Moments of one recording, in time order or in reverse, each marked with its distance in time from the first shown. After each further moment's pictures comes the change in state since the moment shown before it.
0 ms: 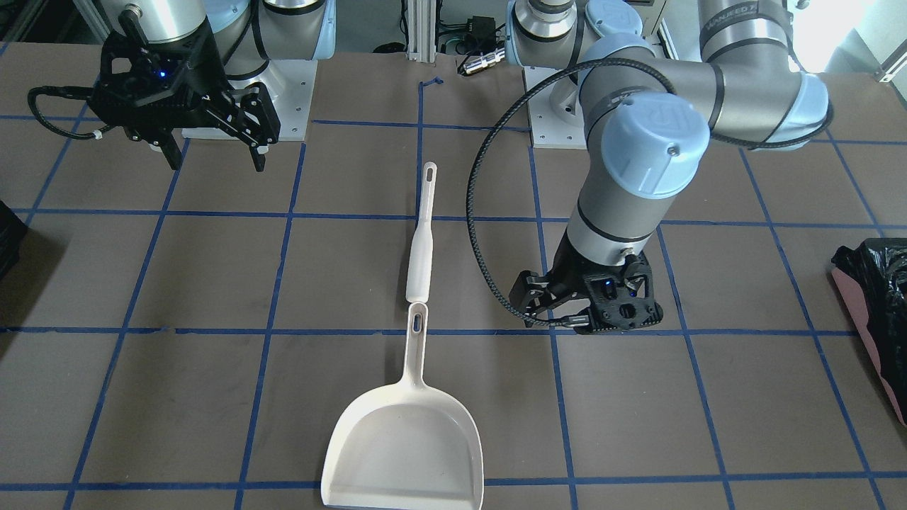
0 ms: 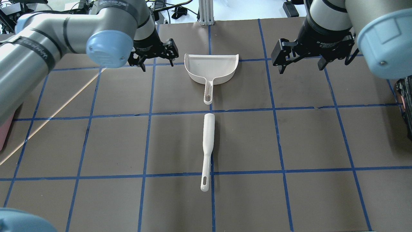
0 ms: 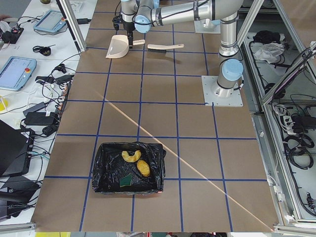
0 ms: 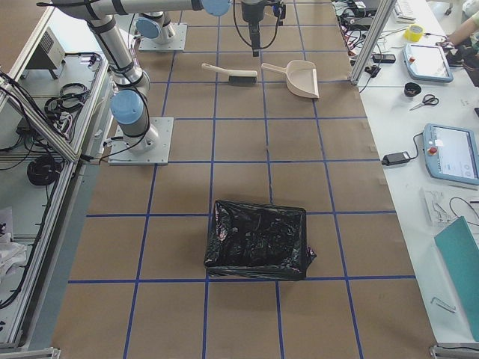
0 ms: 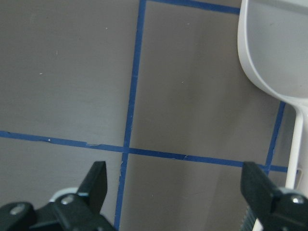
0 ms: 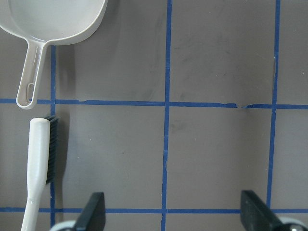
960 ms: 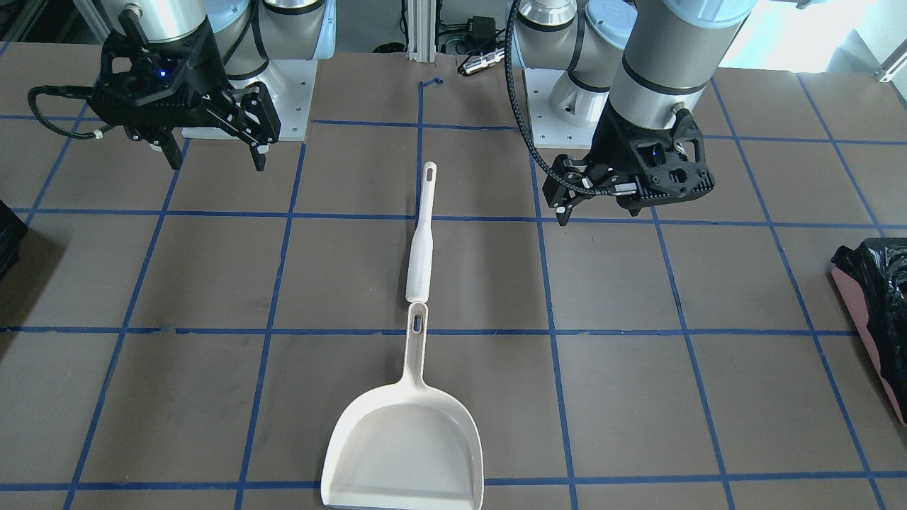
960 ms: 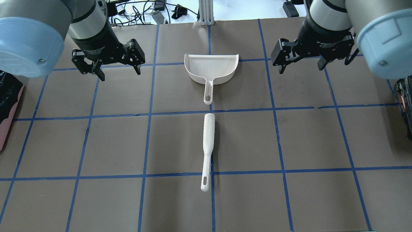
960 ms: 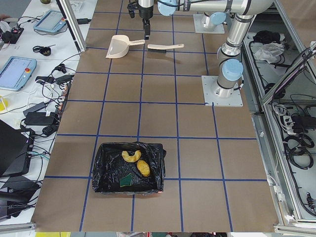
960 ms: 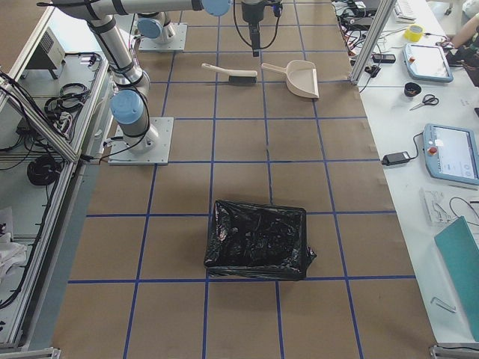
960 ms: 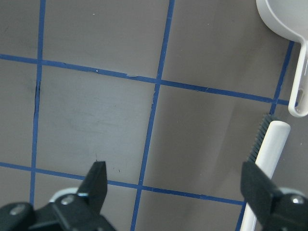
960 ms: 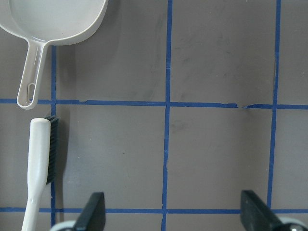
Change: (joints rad) left arm 0.006 0.237 -0.025 -0.253 0.029 -0.022; right arm 0.000 0.000 0.000 0.000 0.001 0.000
